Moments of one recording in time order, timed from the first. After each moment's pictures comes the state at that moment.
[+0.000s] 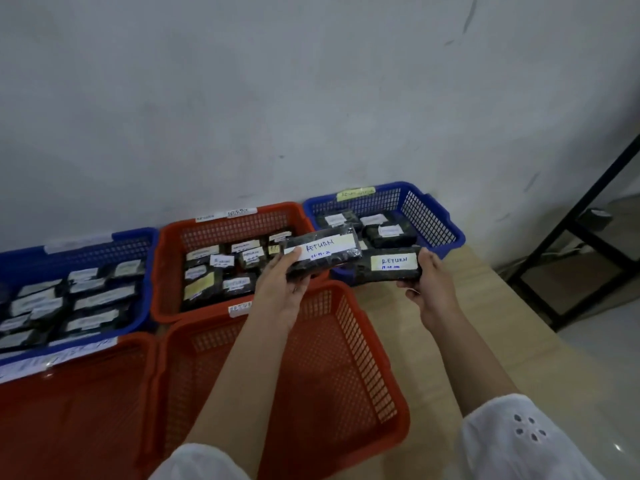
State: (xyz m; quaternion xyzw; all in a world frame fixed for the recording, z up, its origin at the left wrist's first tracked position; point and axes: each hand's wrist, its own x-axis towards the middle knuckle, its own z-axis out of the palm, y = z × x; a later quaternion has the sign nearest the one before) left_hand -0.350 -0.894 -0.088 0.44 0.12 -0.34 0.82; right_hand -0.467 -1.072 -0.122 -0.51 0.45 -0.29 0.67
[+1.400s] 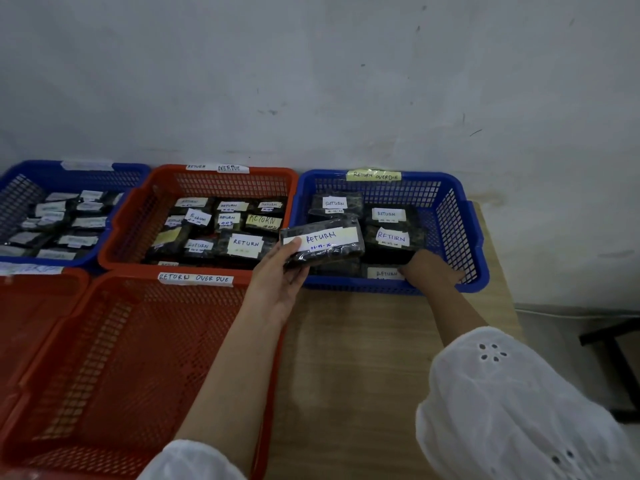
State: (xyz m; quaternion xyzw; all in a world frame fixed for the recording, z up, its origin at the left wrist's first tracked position) left_hand -0.369 -1.041 -0.128 0.46 0.24 -0.20 0.83; right_hand -0.376 -1.271 -0.202 -0.88 0.40 0.20 0.15
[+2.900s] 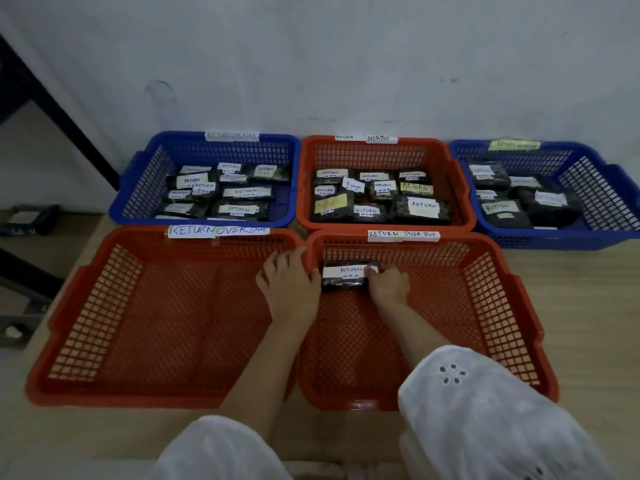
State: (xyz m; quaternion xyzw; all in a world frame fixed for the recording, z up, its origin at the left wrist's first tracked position) left_hand -0.328 -0.686 -0.201 0.97 -0.04 -0.02 0.25; right_hand -0.348 -0.837 -0.237 -0.78 0.46 0.03 0.42
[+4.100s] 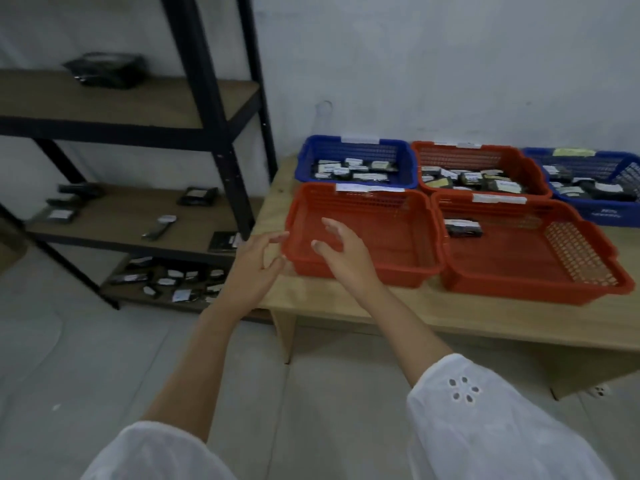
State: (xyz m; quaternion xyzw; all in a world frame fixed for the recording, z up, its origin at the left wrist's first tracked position) left_hand -0.448 -0.264 -0.123 0.88 -0.18 0.03 0.44; right_hand -0.472 -0.437 -0.116 -0.83 0.07 -0.09 0.54
